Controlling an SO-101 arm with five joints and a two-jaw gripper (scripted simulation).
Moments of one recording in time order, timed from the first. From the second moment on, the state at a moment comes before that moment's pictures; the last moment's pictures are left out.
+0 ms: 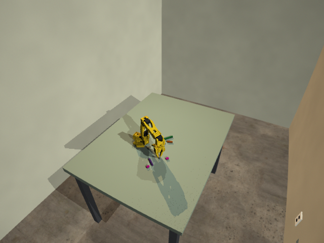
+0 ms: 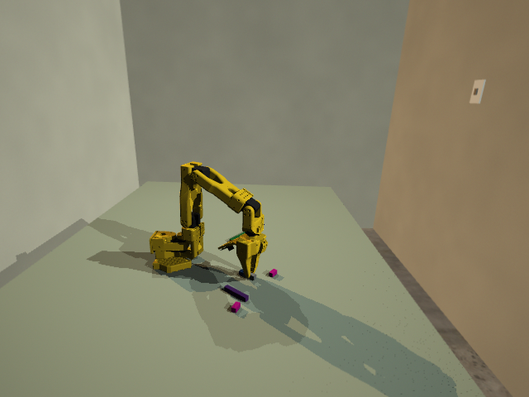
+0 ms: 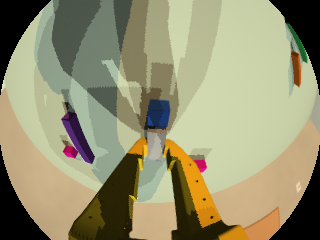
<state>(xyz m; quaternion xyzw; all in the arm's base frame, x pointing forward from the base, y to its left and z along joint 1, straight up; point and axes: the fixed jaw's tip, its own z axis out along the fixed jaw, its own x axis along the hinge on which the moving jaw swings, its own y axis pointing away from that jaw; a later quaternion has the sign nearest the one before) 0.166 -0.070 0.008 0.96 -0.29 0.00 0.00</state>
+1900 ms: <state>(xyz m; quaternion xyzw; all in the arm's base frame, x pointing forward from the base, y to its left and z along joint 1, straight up) 0.165 -0.070 0.008 0.96 -0.29 0.00 0.00</state>
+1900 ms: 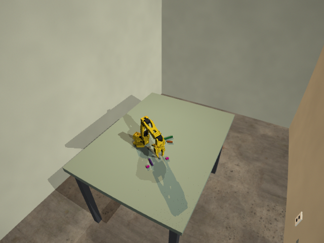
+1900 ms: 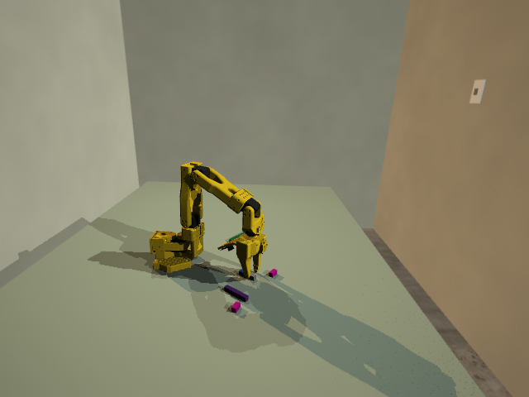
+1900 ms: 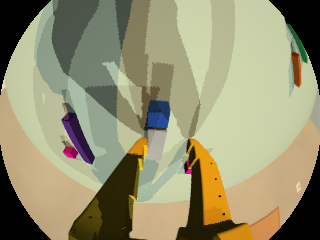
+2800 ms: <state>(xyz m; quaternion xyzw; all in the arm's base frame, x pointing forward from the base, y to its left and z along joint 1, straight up) 0.166 -0.070 0.042 0.96 -0.29 -0.01 0.00</state>
